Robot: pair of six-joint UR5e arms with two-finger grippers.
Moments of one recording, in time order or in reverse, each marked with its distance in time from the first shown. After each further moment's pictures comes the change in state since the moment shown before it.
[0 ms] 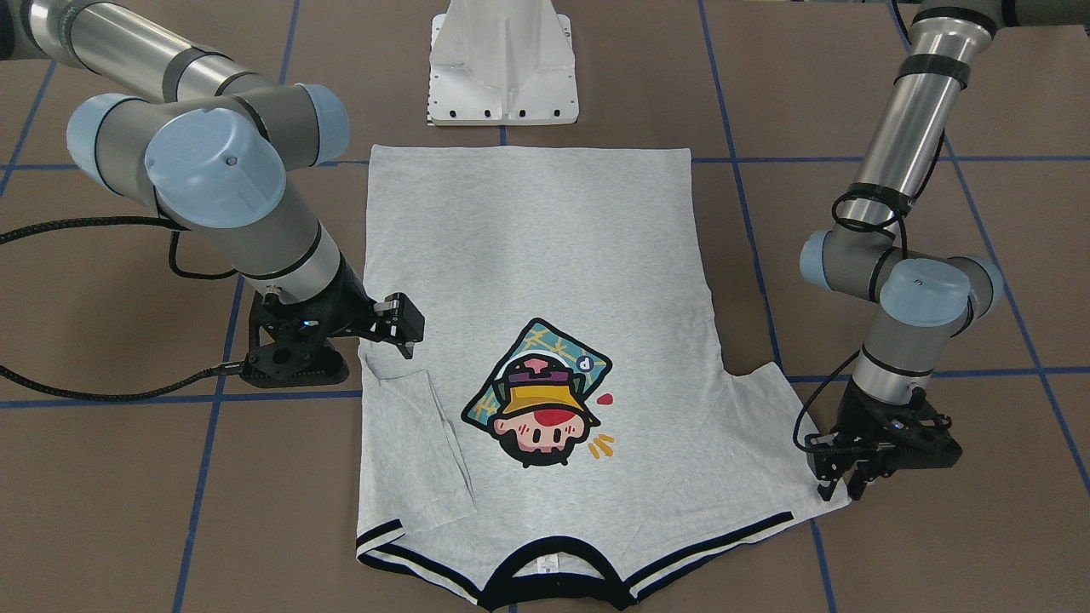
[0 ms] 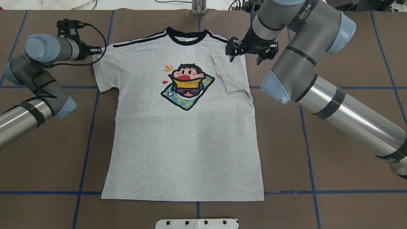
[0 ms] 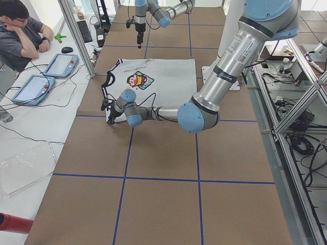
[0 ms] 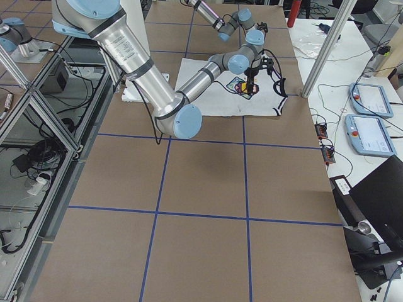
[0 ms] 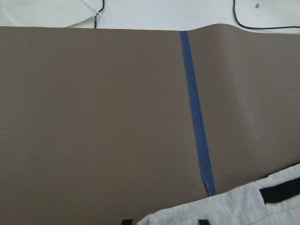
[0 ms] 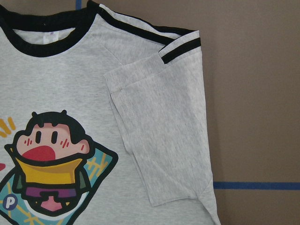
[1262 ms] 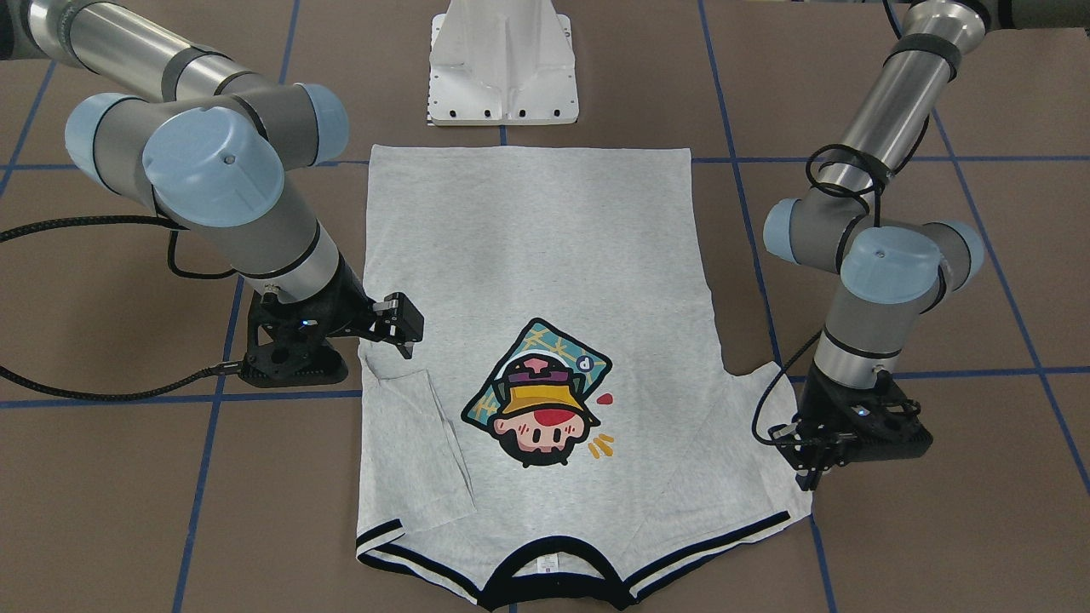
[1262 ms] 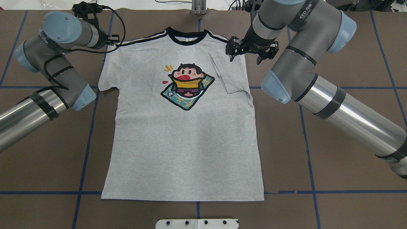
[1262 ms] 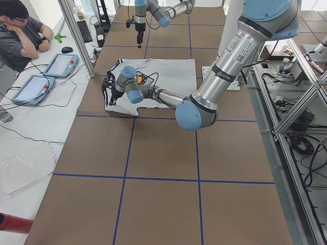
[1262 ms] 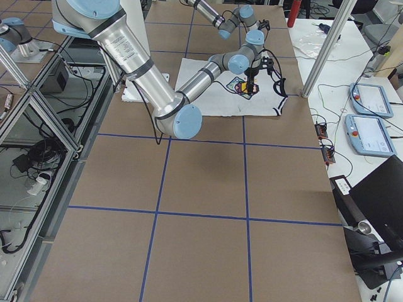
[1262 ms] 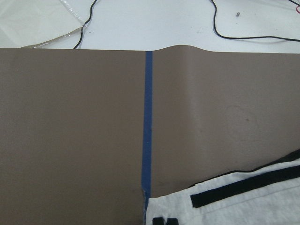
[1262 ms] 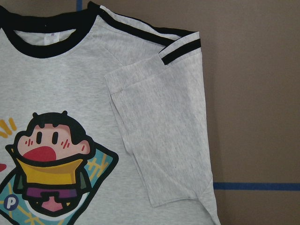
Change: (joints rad) left arm 0.032 -0.060 -0.285 0.397 -0.013 -0.085; right arm 0.002 -0.001 0.002 0.002 0.000 0.000
